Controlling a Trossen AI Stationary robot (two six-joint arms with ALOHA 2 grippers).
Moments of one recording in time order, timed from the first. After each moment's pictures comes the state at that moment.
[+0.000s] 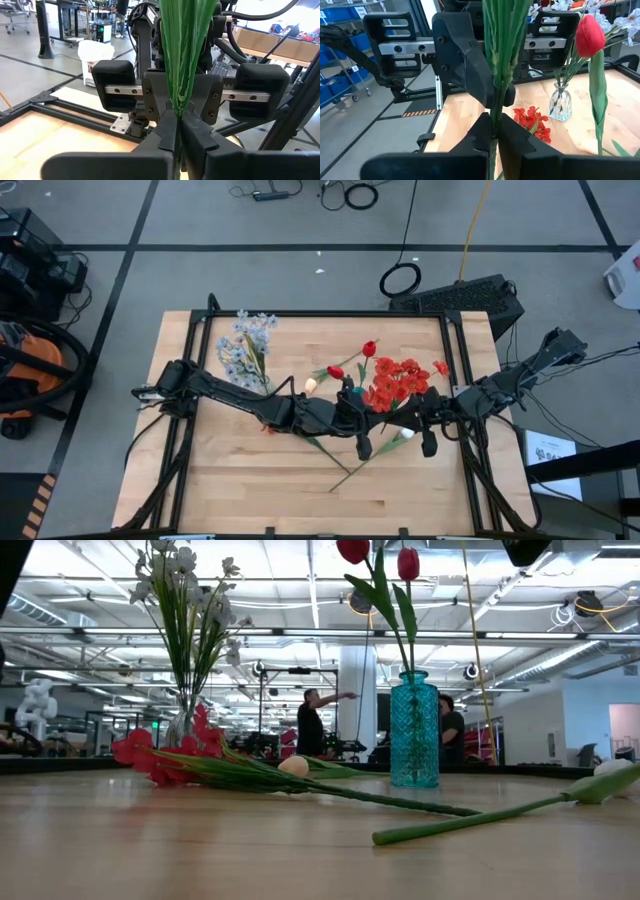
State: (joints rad) left arm -0.27 1.96 1.65 0.26 -0.41 -0.23; right arm 0.52 0.85 0.66 0.04 0.42 0.33
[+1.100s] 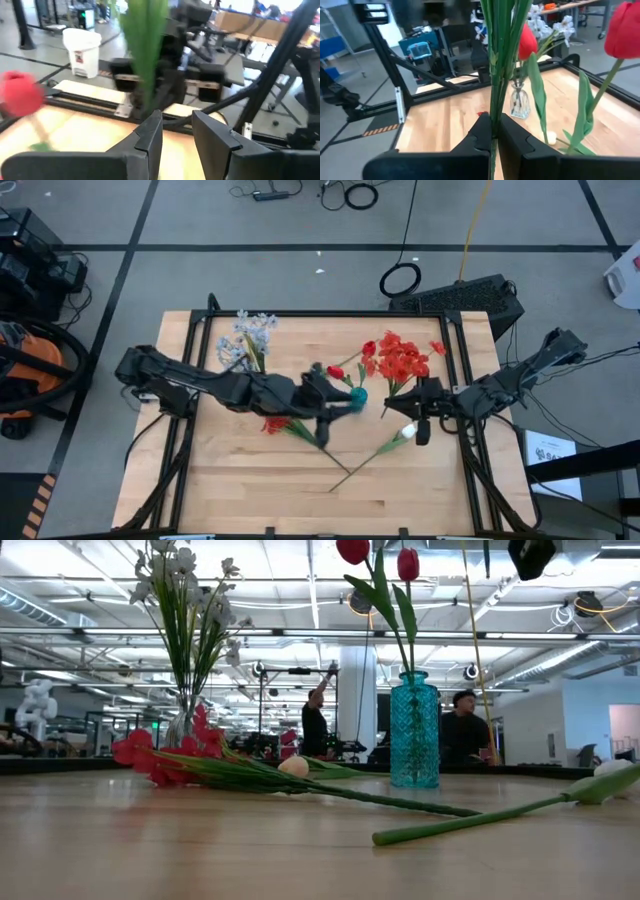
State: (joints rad) left arm -0.25 1.62 1.45 0.04 -0.28 -0.23; right arm 0.52 0.82 0.66 -0.02 0.63 0.38
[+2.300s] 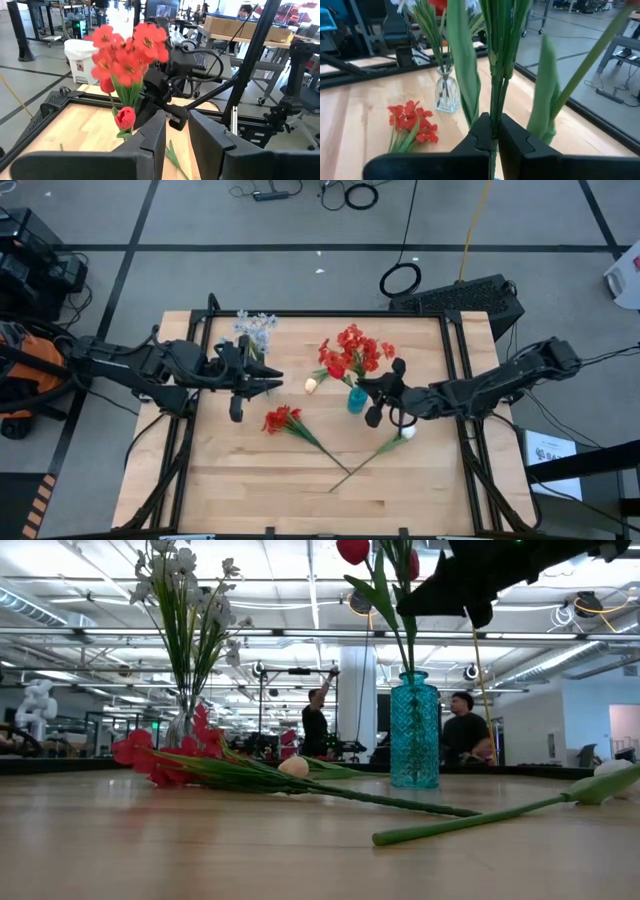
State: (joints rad) left arm -0.22 1.03 1.14 -0.23 -0.21 -0.17; right arm 0.28 1.21 0.66 0.21 0.74 0.27
